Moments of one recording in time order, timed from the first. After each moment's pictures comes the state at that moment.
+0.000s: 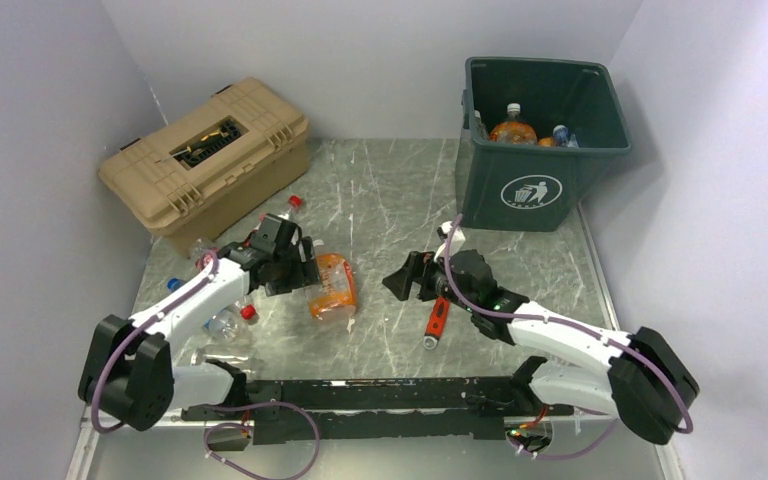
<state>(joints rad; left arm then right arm) -0.43 1.26 0.78 -0.55 0.00 -0.65 0.76 1.06 0.43 0.28 -0.04 0.66</state>
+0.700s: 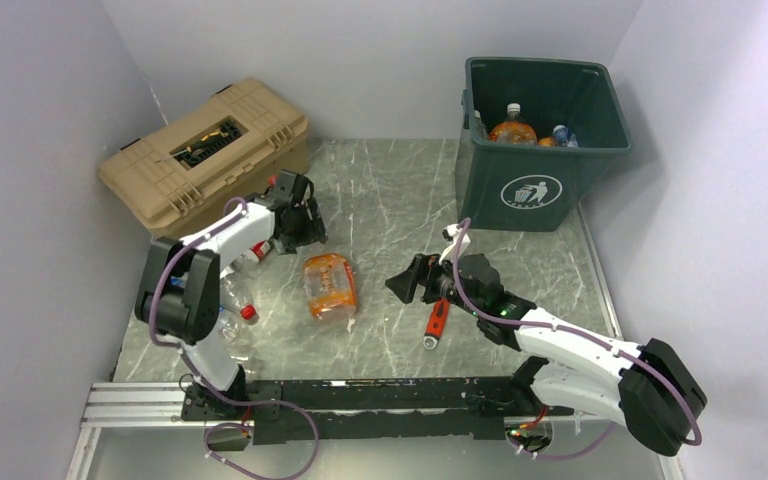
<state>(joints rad) -0.35 1.66 1.14 -0.53 -0.06 -0.63 0.76 1.02 0.41 0.29 -0.06 0.65</state>
